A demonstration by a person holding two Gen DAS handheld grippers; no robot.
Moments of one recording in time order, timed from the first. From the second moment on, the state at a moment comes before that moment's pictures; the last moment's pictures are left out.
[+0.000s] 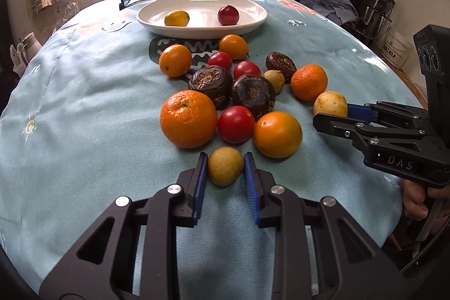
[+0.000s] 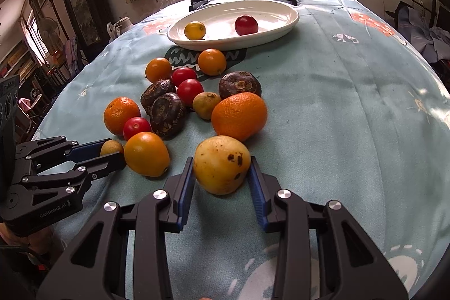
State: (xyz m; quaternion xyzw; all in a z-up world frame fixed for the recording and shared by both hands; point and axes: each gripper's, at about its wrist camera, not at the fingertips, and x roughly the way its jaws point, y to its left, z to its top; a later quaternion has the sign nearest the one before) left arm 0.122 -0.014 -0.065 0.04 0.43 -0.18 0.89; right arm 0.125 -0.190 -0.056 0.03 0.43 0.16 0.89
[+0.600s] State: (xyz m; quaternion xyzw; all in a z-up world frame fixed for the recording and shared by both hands) left arm 0.219 -0.008 0.011 -0.01 0.38 -0.21 0.90; right arm 0.215 -0.190 0.018 0.03 0.35 0.17 0.92
